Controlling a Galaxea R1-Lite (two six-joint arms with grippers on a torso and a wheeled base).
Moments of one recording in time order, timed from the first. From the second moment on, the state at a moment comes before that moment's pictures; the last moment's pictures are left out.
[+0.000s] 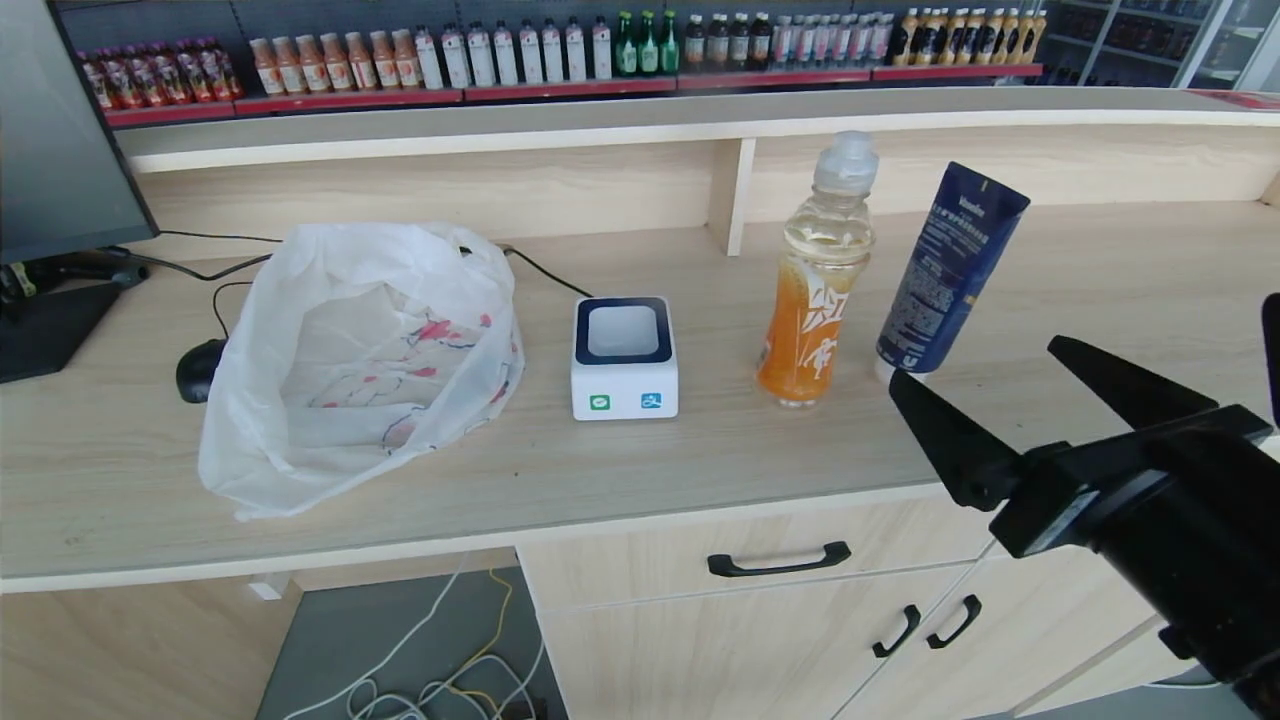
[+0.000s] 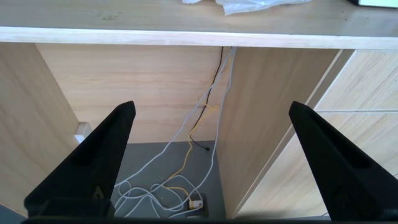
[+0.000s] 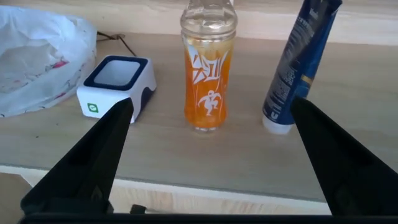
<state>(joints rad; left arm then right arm) 0.00 0.00 0.00 0.00 0.00 0.00 0.92 1.36 -0.42 -1.18 -0.68 -0.20</state>
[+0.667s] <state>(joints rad) 0.00 0.00 0.00 0.00 0.00 0.00 0.93 1.72 -0.56 -1.54 -0.74 -0.23</state>
